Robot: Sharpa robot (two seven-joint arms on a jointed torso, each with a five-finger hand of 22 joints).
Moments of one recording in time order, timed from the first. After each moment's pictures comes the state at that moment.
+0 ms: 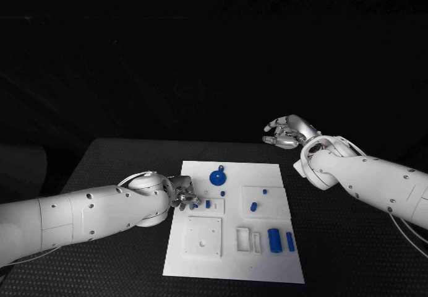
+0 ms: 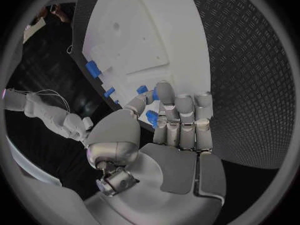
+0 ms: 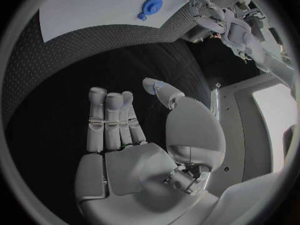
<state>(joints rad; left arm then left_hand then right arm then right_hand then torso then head) 1.19 -0.71 -0.23 1.42 -1.24 -0.12 -0.43 0.83 0.09 0.46 -0.24 0.56 1.18 0.02 0.30 0.64 1.38 -0.07 0.88 0.49 1.16 -0.13 1.35 0.53 0.04 0.96 -0.14 1.01 1.31 1.19 -0.67 0.02 1.21 -1.13 -0.53 -0.06 0.98 -0.25 0.66 -0.15 0.48 0.84 0.16 0.28 0.43 0.96 0.05 1.13 0.76 1.19 -0.06 1.14 0.87 0.21 1.13 -0.01 0.85 1.31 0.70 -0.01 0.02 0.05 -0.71</state>
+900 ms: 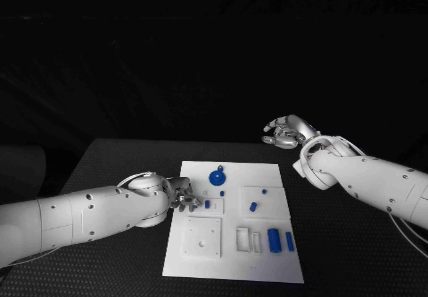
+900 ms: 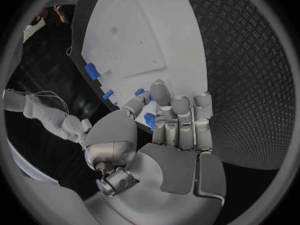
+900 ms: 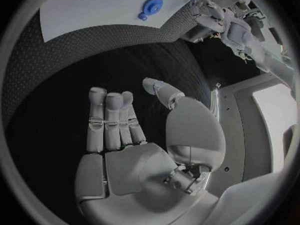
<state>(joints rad) 1.19 -0.70 -0.23 1.41 -1.24 -0.10 -0.44 0.78 -0.01 0.51 -0.18 0.34 1.19 0.02 0.29 0.64 1.39 -0.08 0.88 0.51 1.18 -0.17 1.35 0.53 0.04 0.96 -0.14 1.01 1.31 1.19 -0.68 0.02 1.21 -1.13 -0.53 -0.06 0.98 -0.25 0.66 -0.15 0.48 0.84 0.15 0.28 0.43 0.96 0.05 1.13 0.76 1.19 -0.06 1.14 0.87 0.21 1.13 -0.01 0.85 1.31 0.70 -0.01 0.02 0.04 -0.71</state>
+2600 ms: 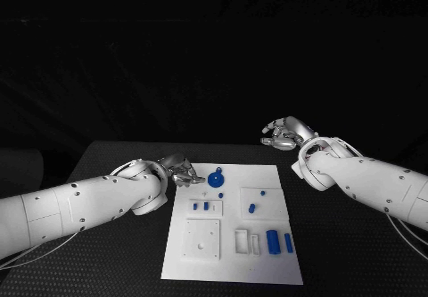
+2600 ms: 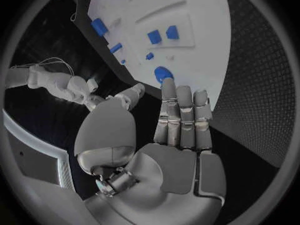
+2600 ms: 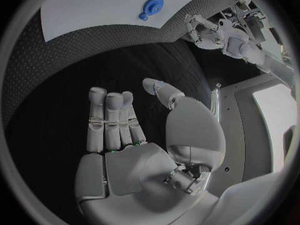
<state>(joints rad) 1.21 -0.73 -0.15 1.41 -1.11 -0.33 -0.29 1.03 -0.21 0.52 0.03 0.13 1.01 0.10 0.25 0.67 1.18 0.00 0.67 0.45 0.99 -0.08 1.16 0.46 0.04 0.79 -0.10 0.86 1.28 1.18 -0.68 0.02 1.21 -1.13 -0.53 -0.06 0.98 -0.25 0.66 -0.14 0.50 0.84 0.16 0.28 0.43 0.96 0.05 1.13 0.76 1.19 -0.06 1.14 0.87 0.21 1.13 -0.01 0.85 1.31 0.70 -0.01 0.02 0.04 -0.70</state>
